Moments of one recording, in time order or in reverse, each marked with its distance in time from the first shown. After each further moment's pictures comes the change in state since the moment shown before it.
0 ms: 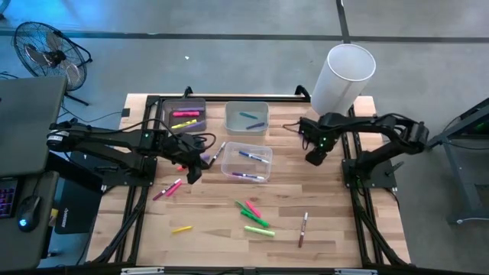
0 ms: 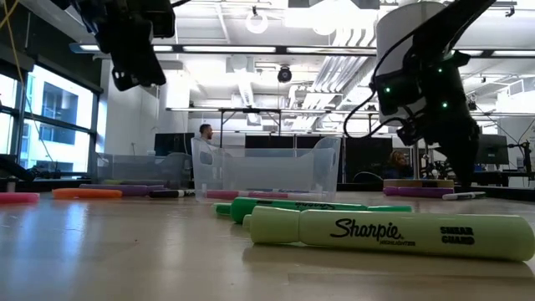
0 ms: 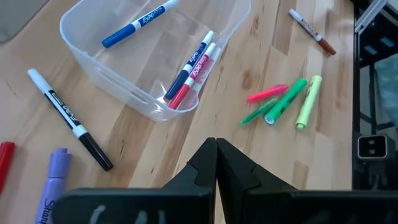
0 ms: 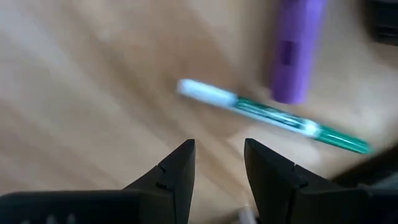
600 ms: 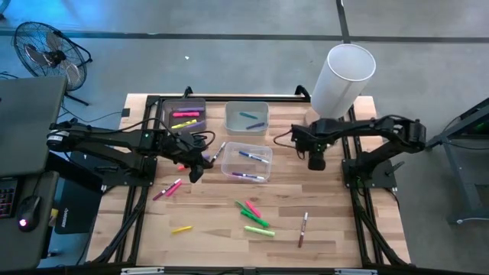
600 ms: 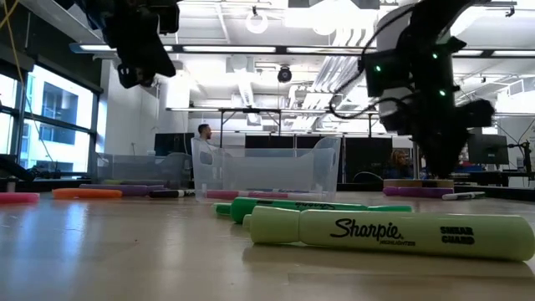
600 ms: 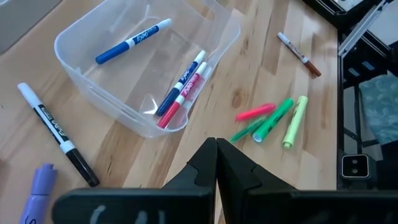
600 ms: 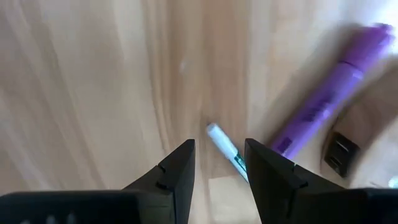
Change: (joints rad) left arm 0.000 0.001 0.000 0.068 -0.005 -0.035; right arm 0.175 0.015 0.077 0.039 0.106 -0.412
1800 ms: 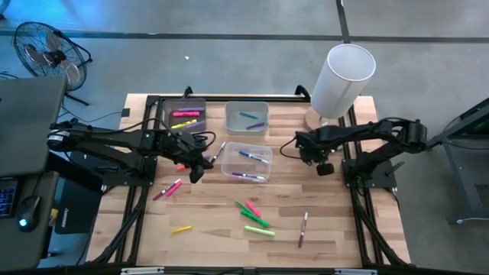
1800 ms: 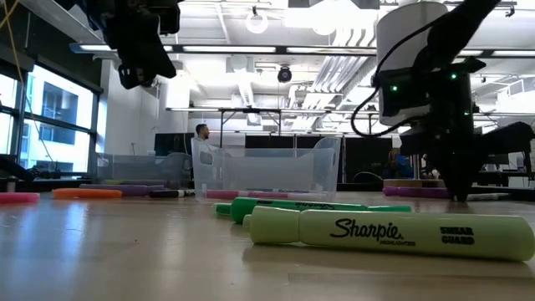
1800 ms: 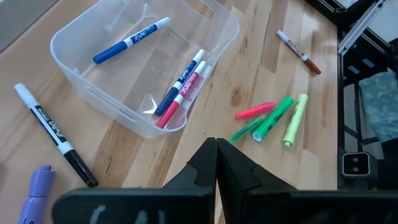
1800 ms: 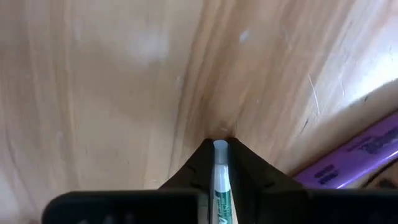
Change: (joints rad) left arm 0.000 0.008 -0.001 0.004 0.004 0.008; right arm 0.013 -0.005 -0.174 0.156 -0.039 -0.258
